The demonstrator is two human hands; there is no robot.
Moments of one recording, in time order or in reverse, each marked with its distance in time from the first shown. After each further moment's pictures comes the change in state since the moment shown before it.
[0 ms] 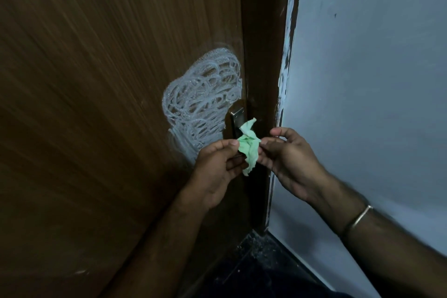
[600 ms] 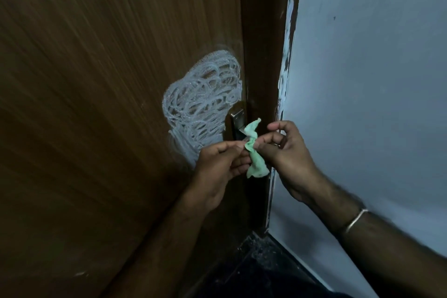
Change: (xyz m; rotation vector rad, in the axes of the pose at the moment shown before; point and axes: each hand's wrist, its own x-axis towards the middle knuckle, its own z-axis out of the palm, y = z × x) left_hand -0.002 -0.001 0.001 0.168 -0.007 0.095; right_hand 0.001 0.004 0.000 -0.385 -0.014 -0.269
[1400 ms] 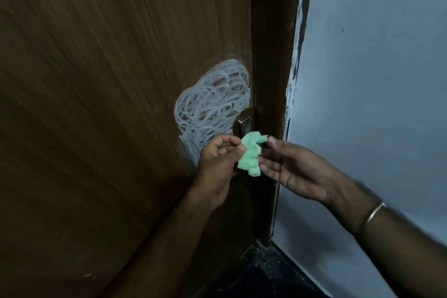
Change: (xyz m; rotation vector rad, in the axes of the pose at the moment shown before) left_hand 0.005 0.009 -0.005 -0.030 0.074 0.136; right_hand 0.016 -0.002 -0.019 0.440 -0.300 0.463
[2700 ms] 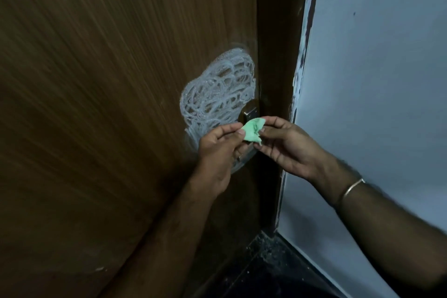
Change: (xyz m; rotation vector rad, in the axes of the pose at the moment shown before) left_hand 0.013 0.005 -0.014 -0.041 0.052 -0.088; right_hand 0.030 0.001 0.022 0.050 -0.004 -0.158
